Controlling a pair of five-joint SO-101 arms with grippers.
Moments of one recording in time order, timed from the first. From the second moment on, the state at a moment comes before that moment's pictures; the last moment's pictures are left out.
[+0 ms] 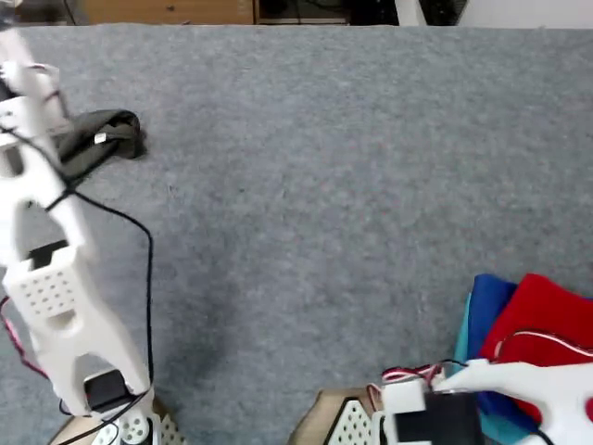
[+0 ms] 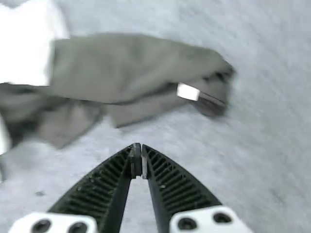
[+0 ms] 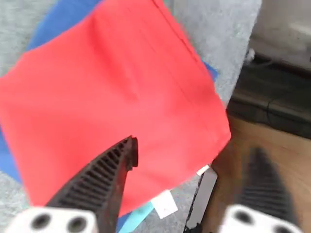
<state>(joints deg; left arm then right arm) -28.4 34.0 -66.8 100.3 -9.6 80.6 -29.9 28.4 77.7 3.7</state>
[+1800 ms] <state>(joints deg) -39.1 48.9 -92.9 100.4 -5.3 32.4 -34.1 33.7 76.9 -9.9</state>
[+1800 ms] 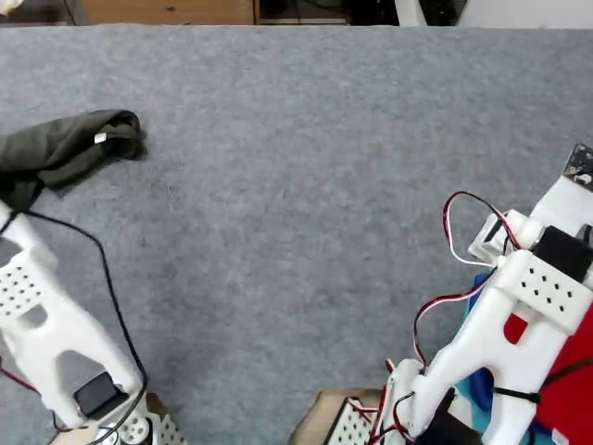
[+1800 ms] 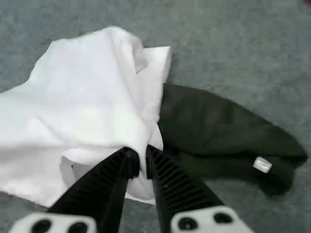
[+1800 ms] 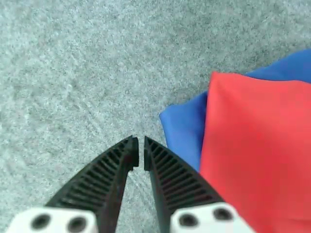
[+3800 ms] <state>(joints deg) -61.0 -9.9 -16.6 100.4 0.7 -44.1 -21.8 26.1 74.9 14.6</state>
